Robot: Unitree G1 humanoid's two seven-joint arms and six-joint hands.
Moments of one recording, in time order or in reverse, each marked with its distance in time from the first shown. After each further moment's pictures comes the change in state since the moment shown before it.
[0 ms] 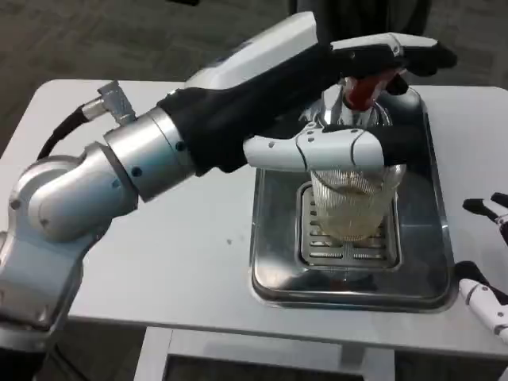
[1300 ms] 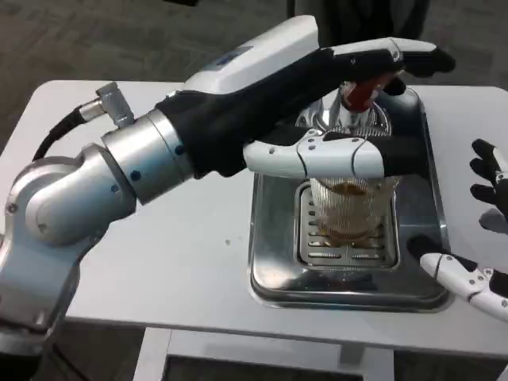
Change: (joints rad) left arm 0.009 0.009 0.001 -0.023 0.031 -0.003 0.000; right arm -0.098 0.071 0.096 0.192 0.327 -0.042 -0.361
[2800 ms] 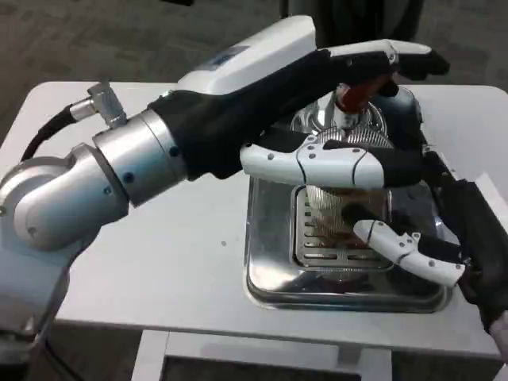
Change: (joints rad) left arm 0.013 0.039 0.008 -0.070 -0.001 0.062 -0.001; right arm -0.219 0.036 0.147 0.201 0.044 -0.005 -0.066
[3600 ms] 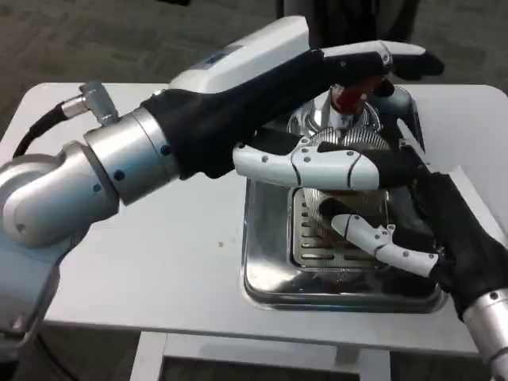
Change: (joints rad) left arm -0.001 0.031 0.004 0.006 -0.037 -0.007 -0.011; right arm -0.068 0.019 0.051 0.069 0.011 0.000 -0.036
